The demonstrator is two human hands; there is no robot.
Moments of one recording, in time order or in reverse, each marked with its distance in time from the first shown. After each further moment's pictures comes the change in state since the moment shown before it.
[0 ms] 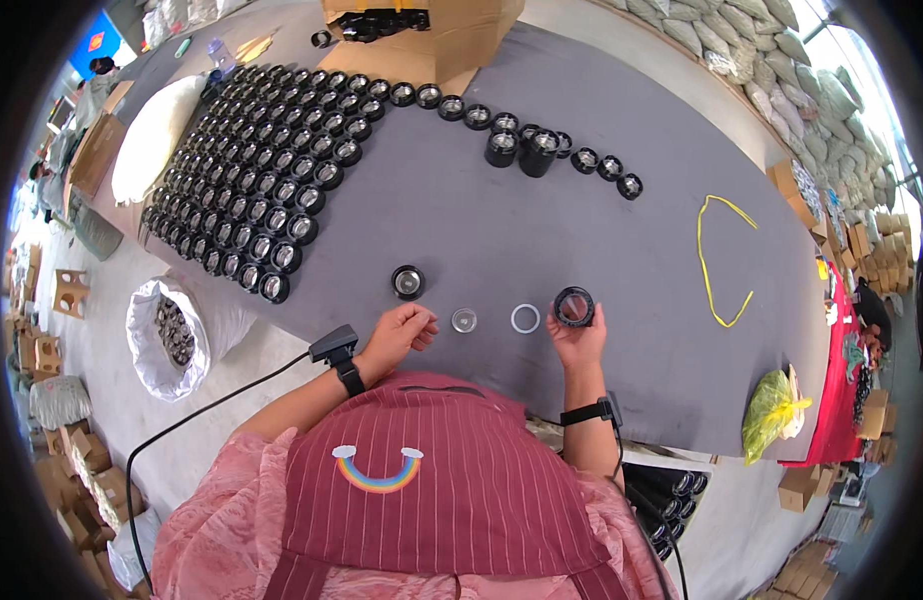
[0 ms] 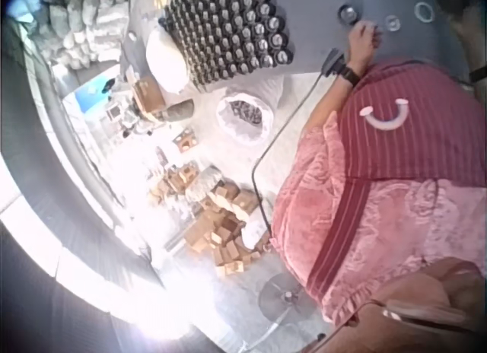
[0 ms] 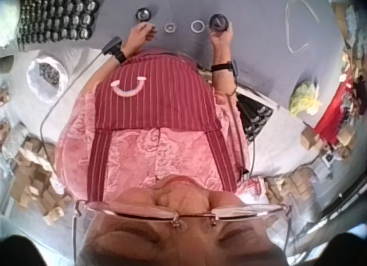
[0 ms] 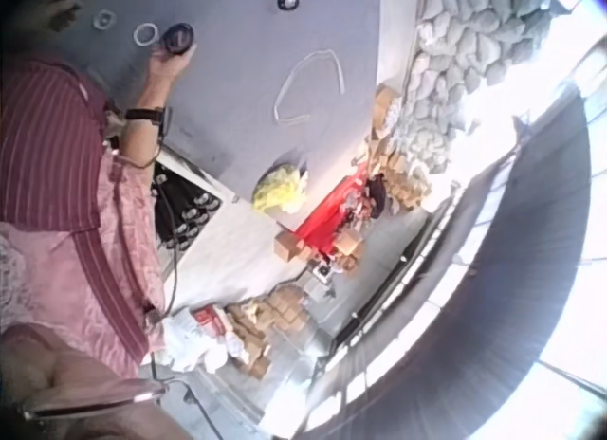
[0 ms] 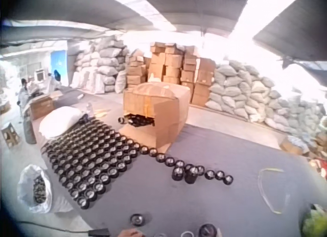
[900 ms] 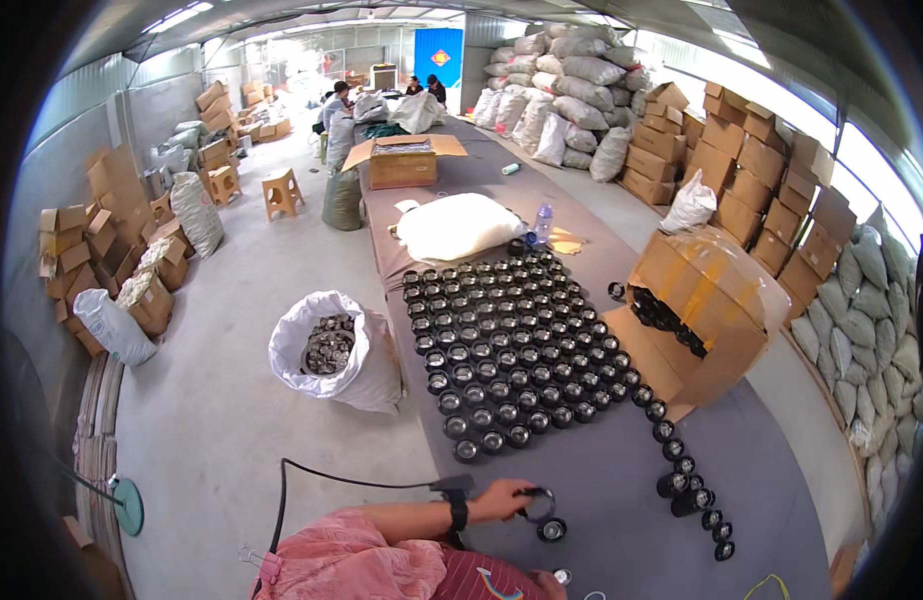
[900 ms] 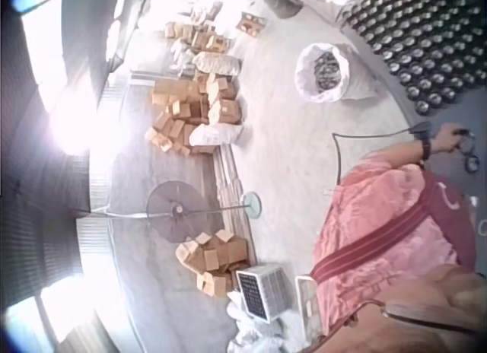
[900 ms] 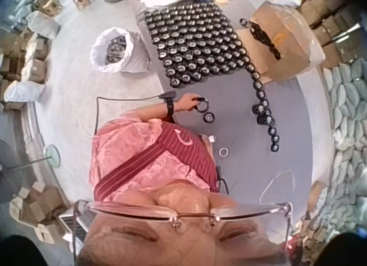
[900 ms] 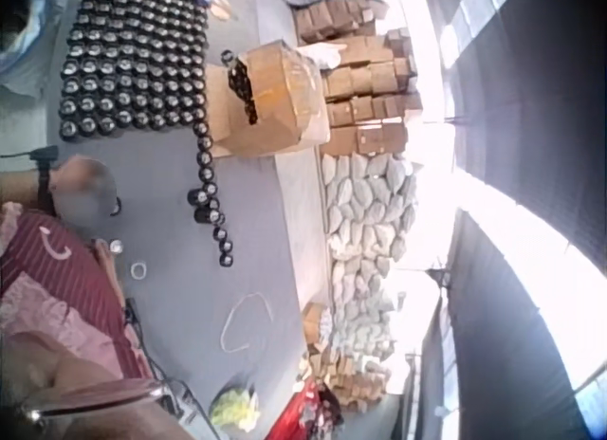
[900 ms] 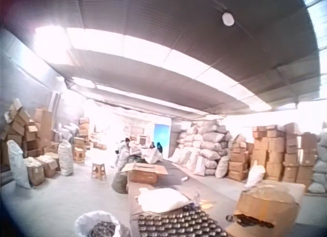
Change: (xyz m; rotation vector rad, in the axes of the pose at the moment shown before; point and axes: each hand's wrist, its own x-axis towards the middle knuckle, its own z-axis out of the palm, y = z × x) left_hand -0.032 0.023 -0.114 -0.055 0.441 0.246; right_hand 0.021 0.161 0.031 -0.562 -0.495 0.864
